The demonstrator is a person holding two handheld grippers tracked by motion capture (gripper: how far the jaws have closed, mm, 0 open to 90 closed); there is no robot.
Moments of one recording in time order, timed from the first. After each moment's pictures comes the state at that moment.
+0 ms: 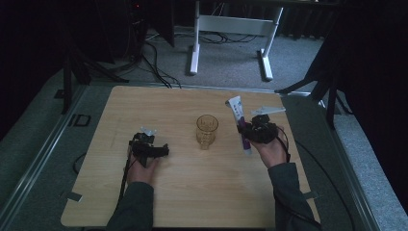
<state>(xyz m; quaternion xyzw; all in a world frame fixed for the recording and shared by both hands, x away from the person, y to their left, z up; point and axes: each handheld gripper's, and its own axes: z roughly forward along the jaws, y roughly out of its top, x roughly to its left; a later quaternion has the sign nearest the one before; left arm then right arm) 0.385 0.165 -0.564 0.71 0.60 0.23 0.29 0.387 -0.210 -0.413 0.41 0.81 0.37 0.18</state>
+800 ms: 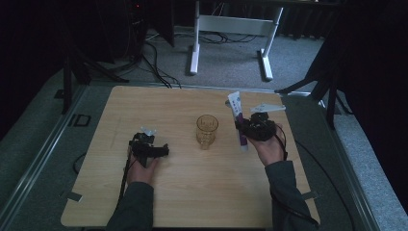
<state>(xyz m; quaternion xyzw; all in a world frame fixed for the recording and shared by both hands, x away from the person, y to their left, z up) 0.384 0.165 -0.564 0.71 0.60 0.23 0.29 0.389 -0.204 -0.407 0.41 0.80 0.40 0.19</state>
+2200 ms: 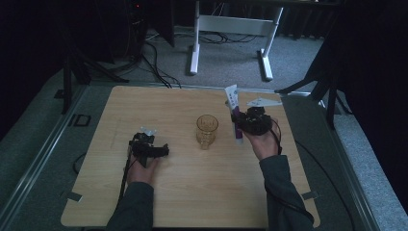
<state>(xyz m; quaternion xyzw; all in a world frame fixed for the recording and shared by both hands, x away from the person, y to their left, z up) 0.385 0.165 -0.564 0.71 0.60 0.23 0.29 0.400 -0.191 -0.400 0.41 0.78 0.42 0.20</state>
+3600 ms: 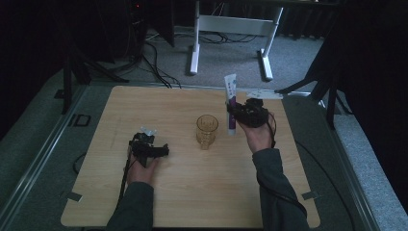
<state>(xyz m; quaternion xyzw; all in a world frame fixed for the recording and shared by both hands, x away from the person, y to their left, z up) 0.385 0.165 -0.564 0.71 0.60 0.23 0.29 0.412 -0.181 -0.386 0.42 0.75 0.48 0.20</state>
